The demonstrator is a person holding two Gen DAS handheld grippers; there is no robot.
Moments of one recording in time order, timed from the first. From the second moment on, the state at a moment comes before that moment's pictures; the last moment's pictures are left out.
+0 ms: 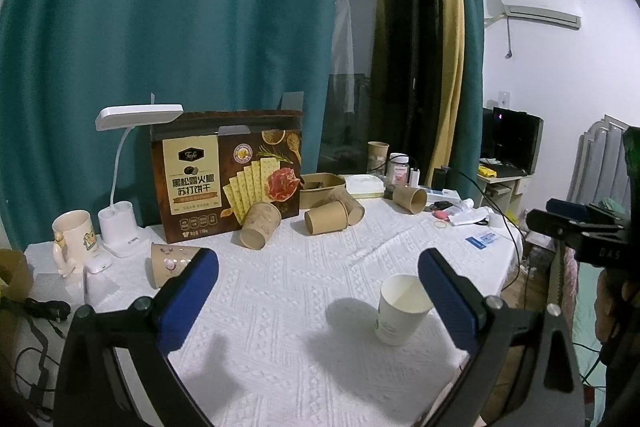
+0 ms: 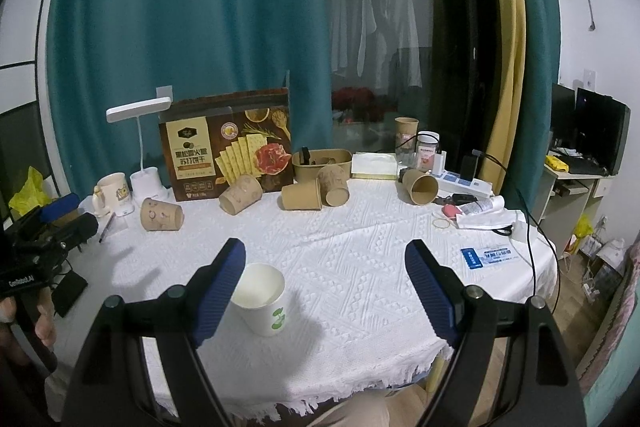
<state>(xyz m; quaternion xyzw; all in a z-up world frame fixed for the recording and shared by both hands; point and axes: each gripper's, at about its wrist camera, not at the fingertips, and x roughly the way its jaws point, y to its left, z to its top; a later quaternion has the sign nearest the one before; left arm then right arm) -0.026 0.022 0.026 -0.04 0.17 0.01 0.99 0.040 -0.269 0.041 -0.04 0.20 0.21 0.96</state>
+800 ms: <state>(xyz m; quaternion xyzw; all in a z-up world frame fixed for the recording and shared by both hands) -0.024 0.014 0.024 -0.03 0.17 0.00 0.99 0.044 -0.268 0.033 -0.03 0.20 0.21 0.96</state>
